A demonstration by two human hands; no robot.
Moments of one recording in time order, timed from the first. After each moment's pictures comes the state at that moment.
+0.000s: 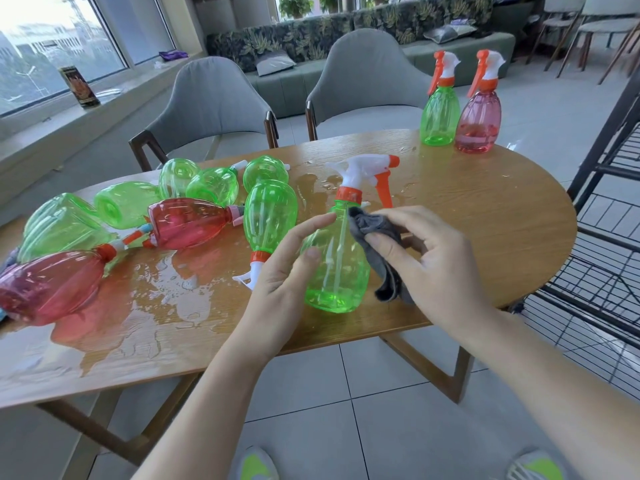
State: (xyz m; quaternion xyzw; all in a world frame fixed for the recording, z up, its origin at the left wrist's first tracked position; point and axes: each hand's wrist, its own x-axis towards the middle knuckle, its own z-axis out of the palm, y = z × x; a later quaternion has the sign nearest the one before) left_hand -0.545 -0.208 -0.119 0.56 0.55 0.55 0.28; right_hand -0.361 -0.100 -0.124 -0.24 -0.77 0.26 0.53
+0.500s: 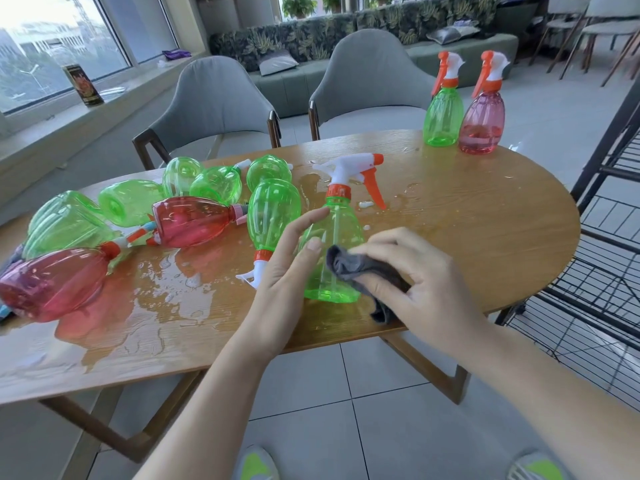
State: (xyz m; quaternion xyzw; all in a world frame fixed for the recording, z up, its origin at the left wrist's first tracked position) left_hand -0.545 -0.204 -0.121 0.53 0.54 0.58 0.31; right_hand -0.362 -0.117 -0.130 -0.15 -0.84 0.20 0.48
